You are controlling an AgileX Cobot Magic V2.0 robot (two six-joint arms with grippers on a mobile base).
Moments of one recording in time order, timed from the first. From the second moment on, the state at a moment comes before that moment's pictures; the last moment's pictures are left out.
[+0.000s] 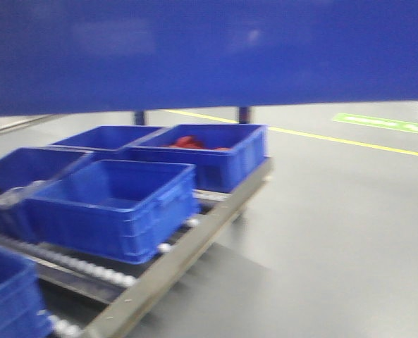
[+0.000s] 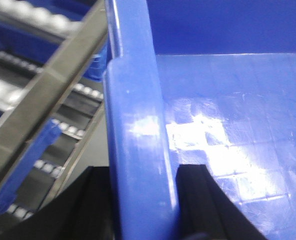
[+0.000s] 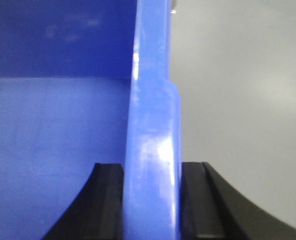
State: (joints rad) left arm -0.10 1.03 -1.50 -0.07 1.30 -0.16; right arm 0.31 1.04 -1.52 -0.07 1.25 0.18
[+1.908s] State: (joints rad) left arm -0.10 1.03 -1.50 -0.07 1.30 -0.16; right arm 0.31 1.04 -1.52 -0.07 1.25 0.18
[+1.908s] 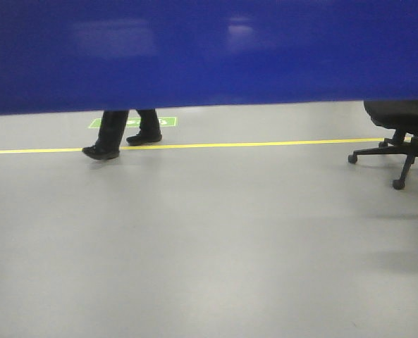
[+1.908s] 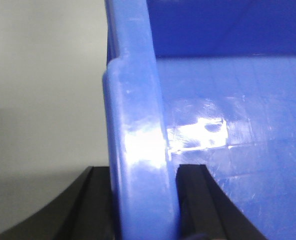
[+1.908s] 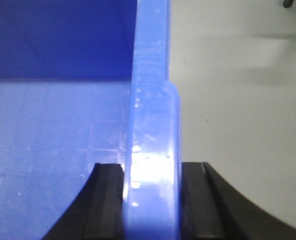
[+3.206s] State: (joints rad) left arm -0.10 1.03 -1.50 -0.07 1.30 -0.16; right arm 0.31 1.04 -1.52 -0.07 1.22 0.18
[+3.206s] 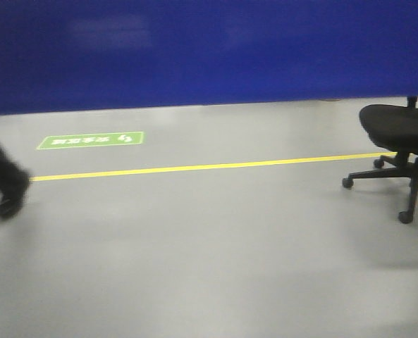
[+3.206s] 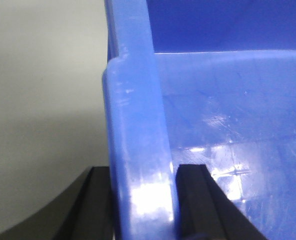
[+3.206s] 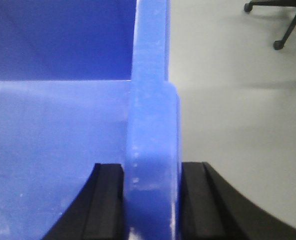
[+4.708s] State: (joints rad) left arm -0.10 1.03 -1.50 -0.07 1.30 -0.16; right arm 0.31 1.04 -1.52 -0.07 1.21 0.18
